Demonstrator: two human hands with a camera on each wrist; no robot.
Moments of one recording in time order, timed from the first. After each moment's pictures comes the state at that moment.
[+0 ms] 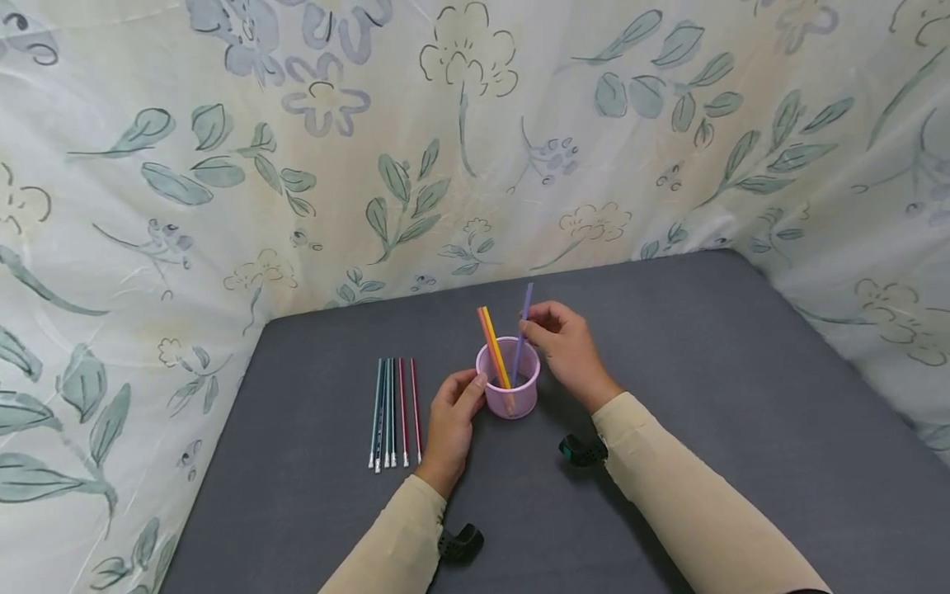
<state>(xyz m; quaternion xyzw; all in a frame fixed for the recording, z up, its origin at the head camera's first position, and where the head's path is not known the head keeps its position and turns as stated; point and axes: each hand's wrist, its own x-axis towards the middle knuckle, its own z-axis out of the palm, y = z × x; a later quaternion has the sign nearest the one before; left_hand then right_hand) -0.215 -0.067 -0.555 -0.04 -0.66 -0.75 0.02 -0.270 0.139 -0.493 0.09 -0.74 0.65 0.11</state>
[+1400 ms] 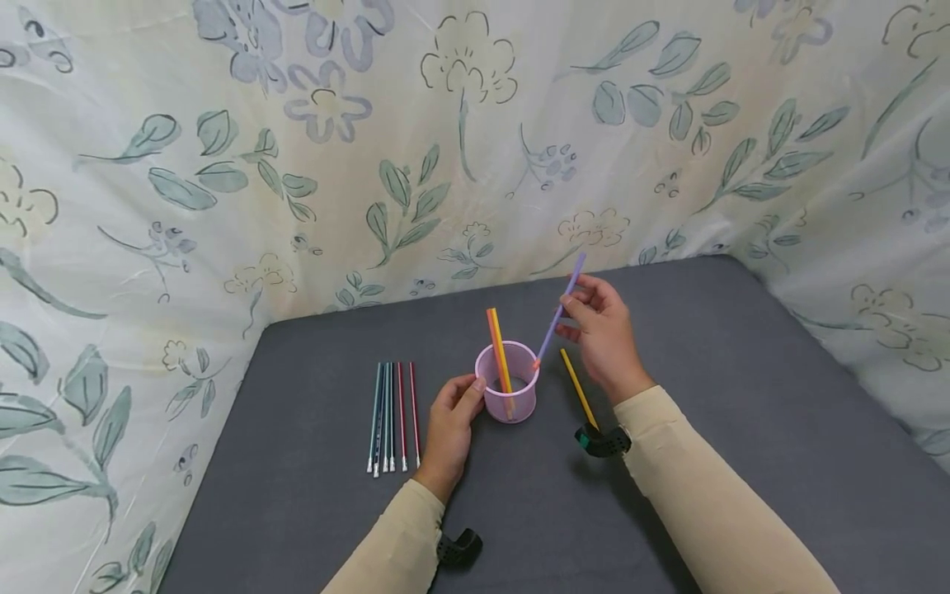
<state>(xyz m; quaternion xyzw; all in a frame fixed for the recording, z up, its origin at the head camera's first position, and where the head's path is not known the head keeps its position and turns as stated) -0.210 -0.071 -0.552 -0.04 -0.68 -0.74 0.00 -0.265 0.171 -0.462 0.02 -0.61 0.78 0.14</state>
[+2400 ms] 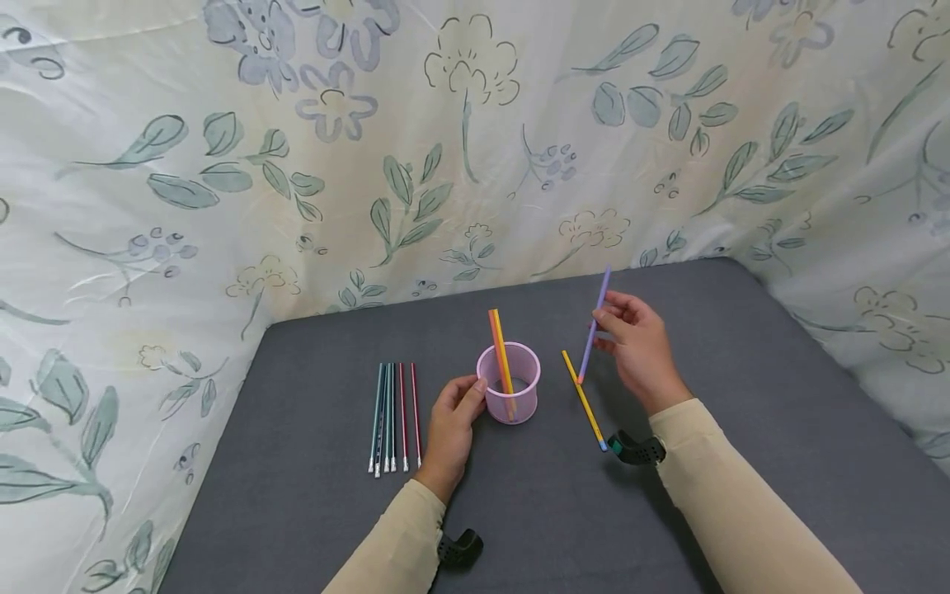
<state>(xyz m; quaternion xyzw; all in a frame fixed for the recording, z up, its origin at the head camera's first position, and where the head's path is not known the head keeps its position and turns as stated) -0.210 -0.076 -0.556 -0.05 -0.68 -0.73 0.00 -0.248 0.211 -0.478 -0.02 -0.64 0.76 0.11</state>
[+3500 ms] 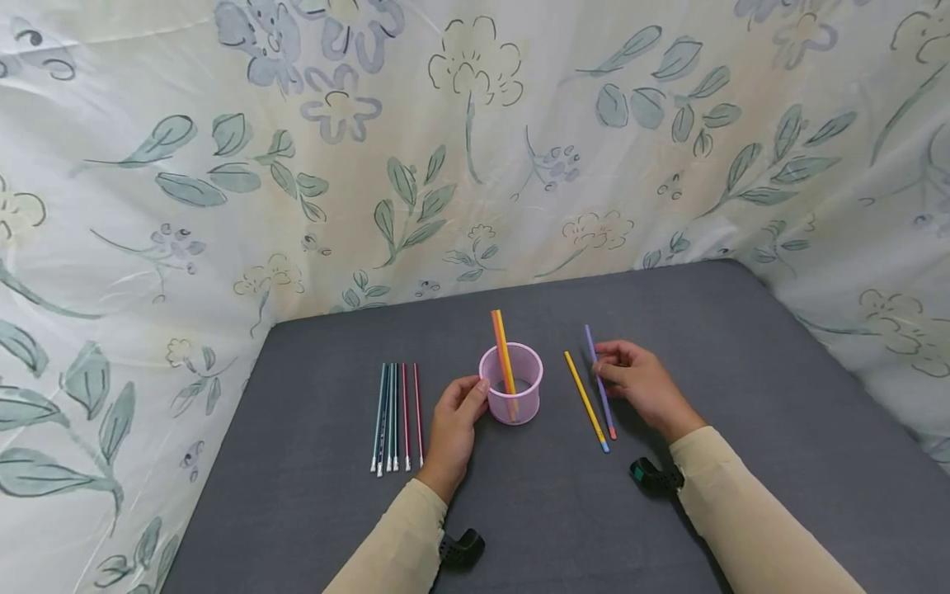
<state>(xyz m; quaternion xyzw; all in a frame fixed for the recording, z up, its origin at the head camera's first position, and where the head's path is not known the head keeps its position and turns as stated) -0.208 -0.076 -0.555 -0.06 -0.68 -0.73 0.01 -0.236 0.237 -0.535 0.01 -0.75 0.66 -0.02</state>
